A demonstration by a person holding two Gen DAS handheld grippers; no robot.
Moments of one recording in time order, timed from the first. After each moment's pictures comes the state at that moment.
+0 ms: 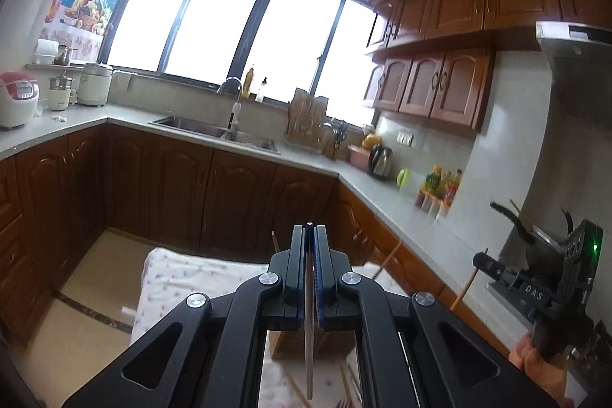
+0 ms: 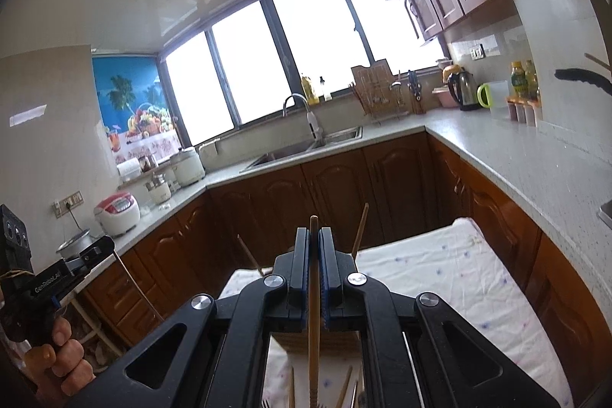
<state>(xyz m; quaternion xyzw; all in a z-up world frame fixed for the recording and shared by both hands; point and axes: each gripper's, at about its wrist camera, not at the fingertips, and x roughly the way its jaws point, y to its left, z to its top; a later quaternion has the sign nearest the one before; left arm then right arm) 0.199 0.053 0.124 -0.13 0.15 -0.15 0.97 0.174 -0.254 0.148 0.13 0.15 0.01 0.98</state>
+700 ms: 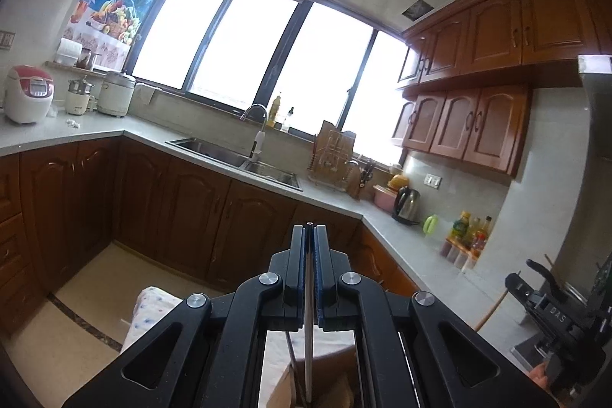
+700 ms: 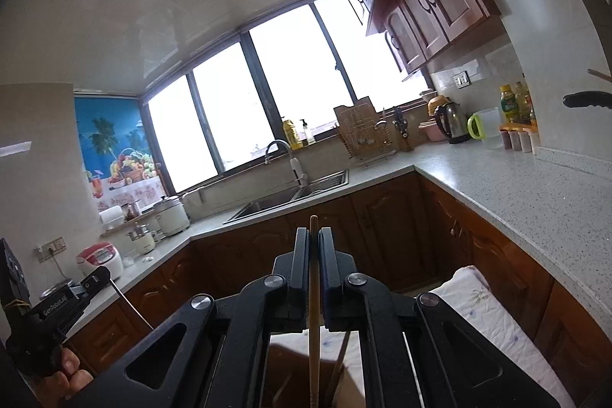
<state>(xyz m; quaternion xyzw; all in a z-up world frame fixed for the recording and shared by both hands) 0.292 0.014 0.083 -0.17 0.10 -0.09 0.98 0.244 -0.283 0.167 0.15 0.07 -0.04 0.99</state>
